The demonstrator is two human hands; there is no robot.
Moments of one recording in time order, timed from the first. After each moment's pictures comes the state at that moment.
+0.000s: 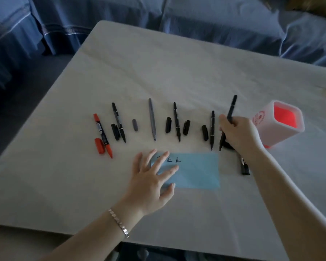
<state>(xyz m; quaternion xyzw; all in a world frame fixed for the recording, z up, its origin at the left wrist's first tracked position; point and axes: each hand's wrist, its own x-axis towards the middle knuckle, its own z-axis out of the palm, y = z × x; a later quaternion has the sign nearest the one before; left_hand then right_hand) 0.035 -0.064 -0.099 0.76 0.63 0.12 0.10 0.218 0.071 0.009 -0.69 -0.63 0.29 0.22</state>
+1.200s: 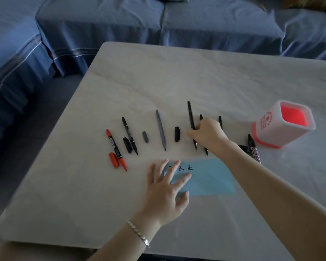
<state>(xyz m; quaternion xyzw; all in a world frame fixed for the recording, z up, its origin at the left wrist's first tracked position) 0.034 -0.065 -0.098 0.77 0.63 0.11 0.10 0.149 0.095 -0.020 -0.66 -0.69 0.29 0.08</state>
